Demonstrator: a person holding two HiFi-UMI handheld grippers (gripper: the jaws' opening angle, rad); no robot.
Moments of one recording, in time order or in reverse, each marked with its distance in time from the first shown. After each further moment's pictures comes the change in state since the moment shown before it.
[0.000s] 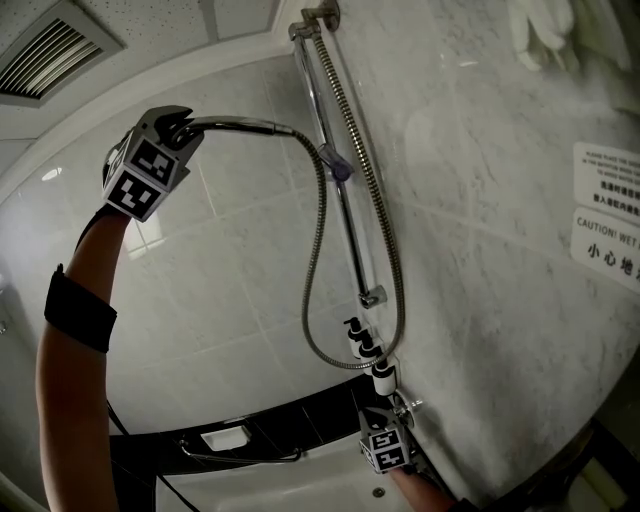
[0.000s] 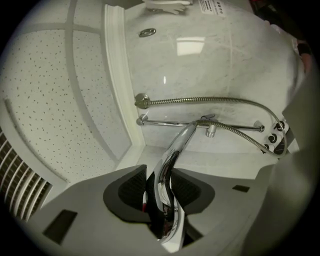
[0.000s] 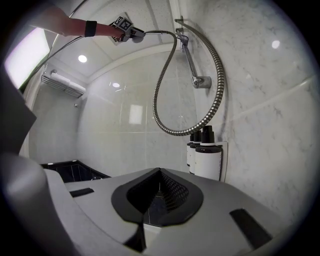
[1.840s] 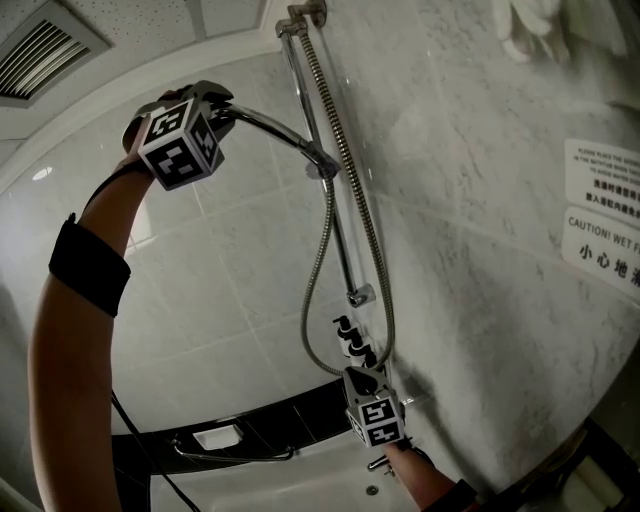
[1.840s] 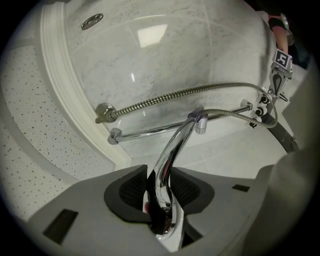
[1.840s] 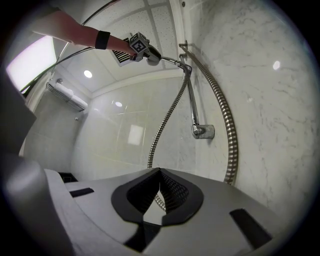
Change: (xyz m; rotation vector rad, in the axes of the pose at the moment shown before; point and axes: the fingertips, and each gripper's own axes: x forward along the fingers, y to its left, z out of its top) left arm 0.063 -0.033 0.048 0.334 0.060 -0.138; right arm -0.014 -0.021 0.147 -0.065 -0.238 -0.012
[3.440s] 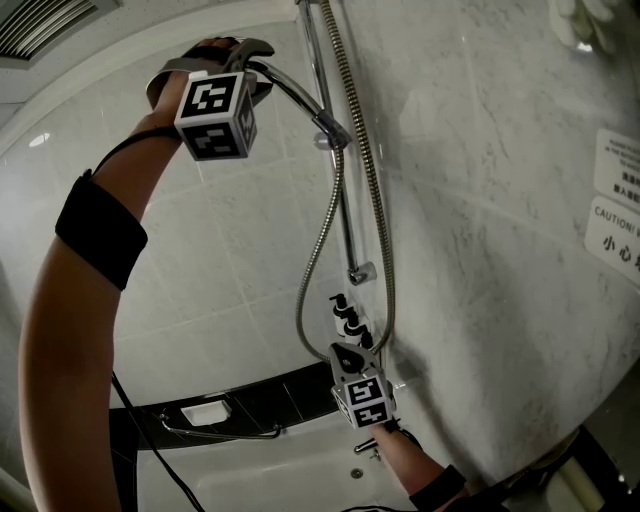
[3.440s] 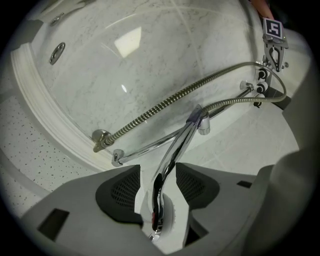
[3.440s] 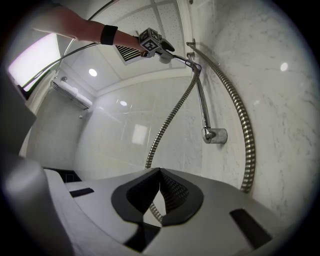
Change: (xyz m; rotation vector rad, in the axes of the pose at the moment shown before) left arm 0.014 -0.004 0.040 0.256 -0.023 0.151; right arm 0.015 0.018 0.010 -0.039 0.006 0.040
